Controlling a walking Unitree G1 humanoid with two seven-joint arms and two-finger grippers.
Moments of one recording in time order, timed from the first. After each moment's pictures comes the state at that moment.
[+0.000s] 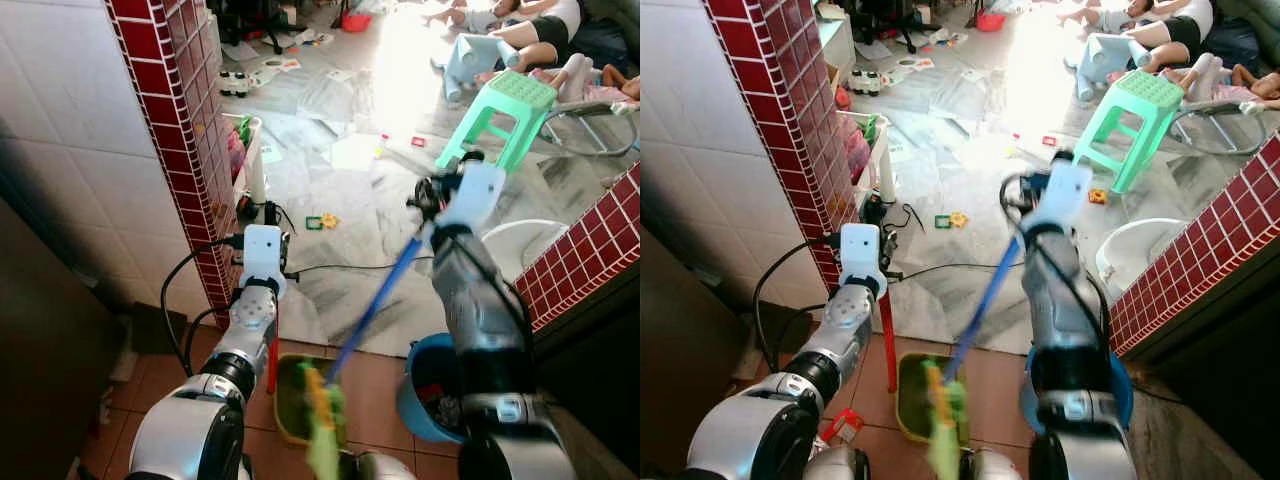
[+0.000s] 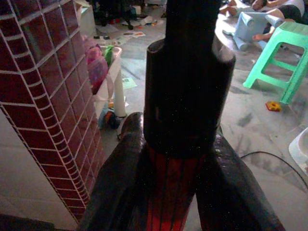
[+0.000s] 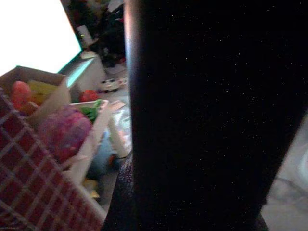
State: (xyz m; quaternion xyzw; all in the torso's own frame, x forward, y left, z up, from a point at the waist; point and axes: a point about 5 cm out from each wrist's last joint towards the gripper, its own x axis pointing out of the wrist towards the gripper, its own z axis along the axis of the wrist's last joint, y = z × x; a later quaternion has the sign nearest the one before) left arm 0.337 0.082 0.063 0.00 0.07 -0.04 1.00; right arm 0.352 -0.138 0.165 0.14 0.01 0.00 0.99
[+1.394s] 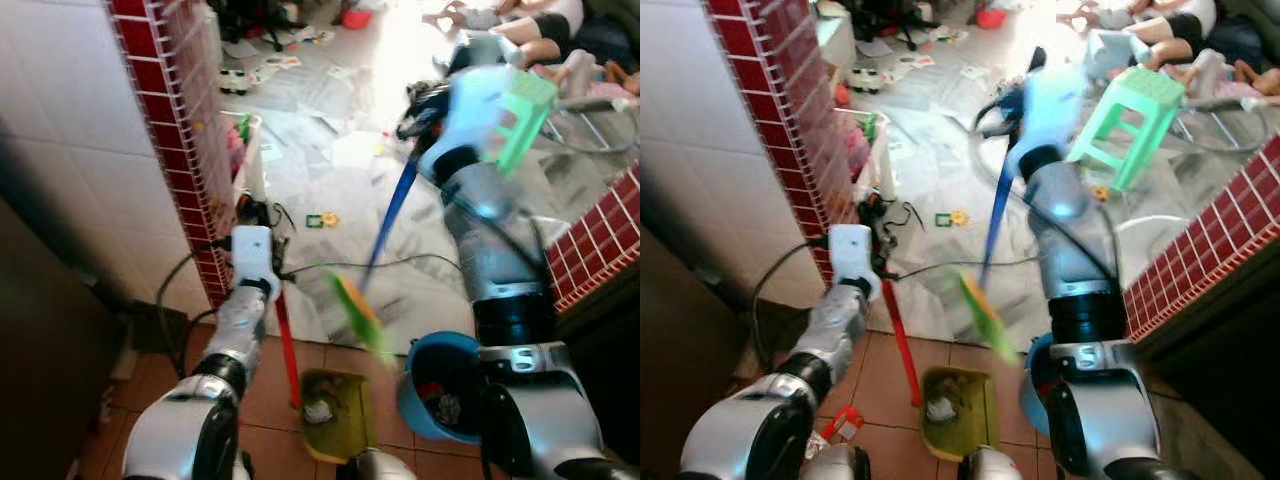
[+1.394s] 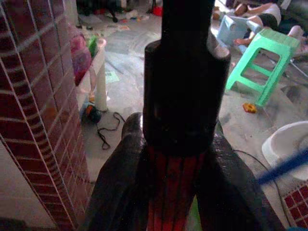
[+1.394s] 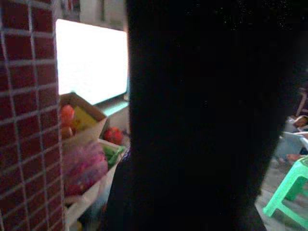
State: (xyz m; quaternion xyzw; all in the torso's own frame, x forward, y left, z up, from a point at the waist) left arm 0.339 0.100 0.066 -0.04 0.06 -0.07 1.00; right arm 0.368 -0.118 0.241 -0.03 -0.15 0.14 0.98
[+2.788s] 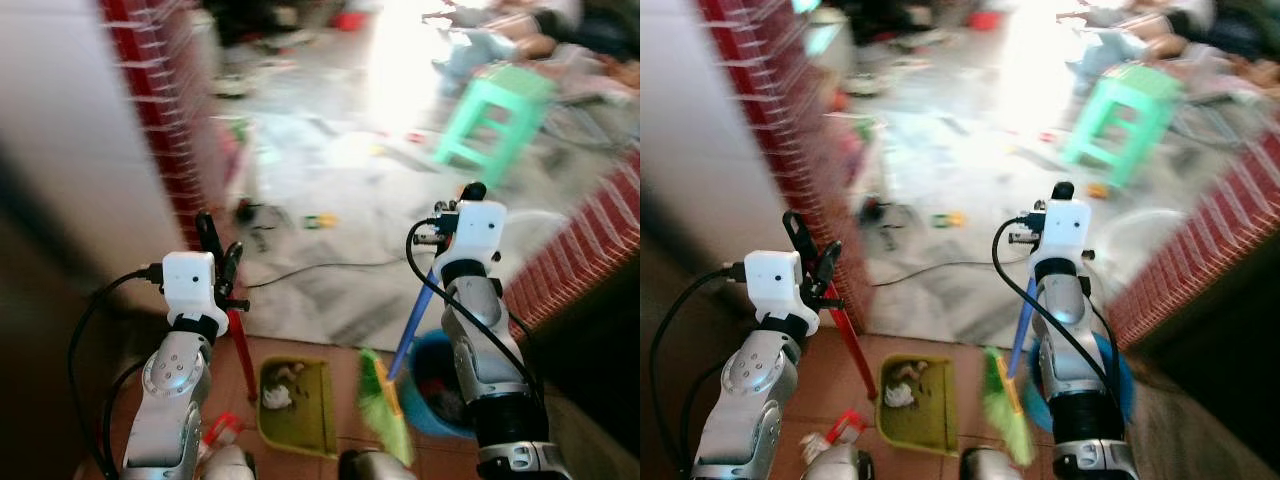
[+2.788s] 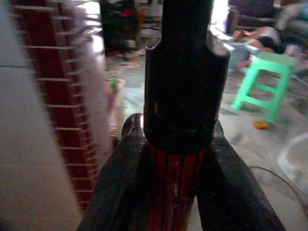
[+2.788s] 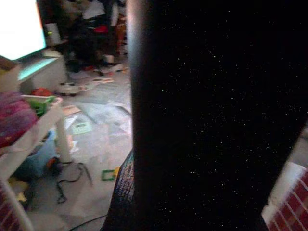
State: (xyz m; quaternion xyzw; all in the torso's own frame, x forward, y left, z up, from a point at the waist) left arm 0.253 0.141 0.109 -0.01 0.00 -0.05 1.00; right arm 0.317 -0.159 0.130 -0.01 -0.04 -0.04 1.00
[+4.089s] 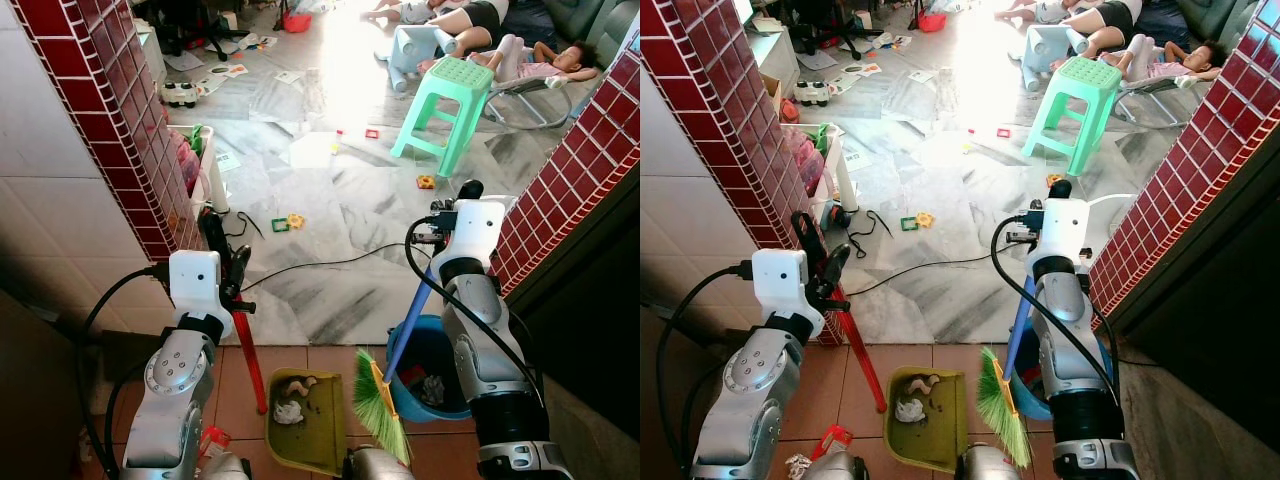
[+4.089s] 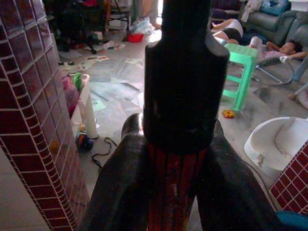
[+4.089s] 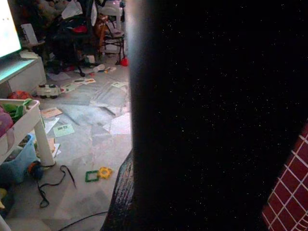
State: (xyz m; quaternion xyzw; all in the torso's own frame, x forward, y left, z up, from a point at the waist) left arm 0.253 0.137 0.112 -0.02 0.02 -0.07 1.00; right arm 0.318 -0.157 0.132 -0.01 -0.04 -0.03 1.00
